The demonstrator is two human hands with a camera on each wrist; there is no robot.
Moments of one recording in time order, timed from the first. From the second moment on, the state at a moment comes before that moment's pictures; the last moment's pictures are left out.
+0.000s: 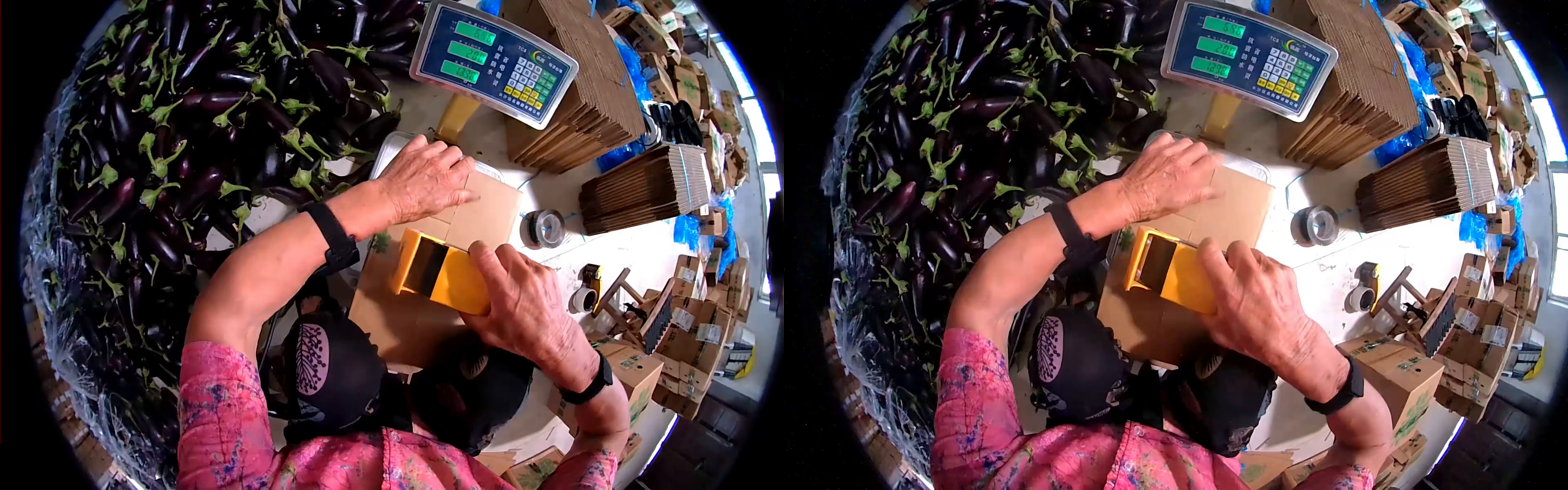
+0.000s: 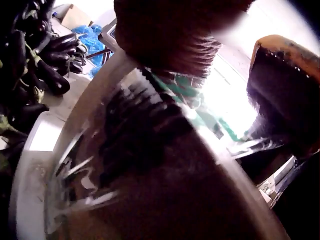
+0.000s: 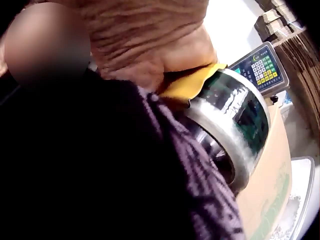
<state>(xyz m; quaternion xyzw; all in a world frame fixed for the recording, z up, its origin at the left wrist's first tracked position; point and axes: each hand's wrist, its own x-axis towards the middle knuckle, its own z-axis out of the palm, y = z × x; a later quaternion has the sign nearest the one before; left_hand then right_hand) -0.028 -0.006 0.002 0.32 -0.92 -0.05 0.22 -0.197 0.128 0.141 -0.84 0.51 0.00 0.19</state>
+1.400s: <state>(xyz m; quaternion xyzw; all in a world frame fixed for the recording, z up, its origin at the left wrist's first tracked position) 0.017 0.062 -0.093 0.39 -0.27 -0.87 0.15 -0.310 0.168 0.109 -0.74 0.65 -0.03 0.18</state>
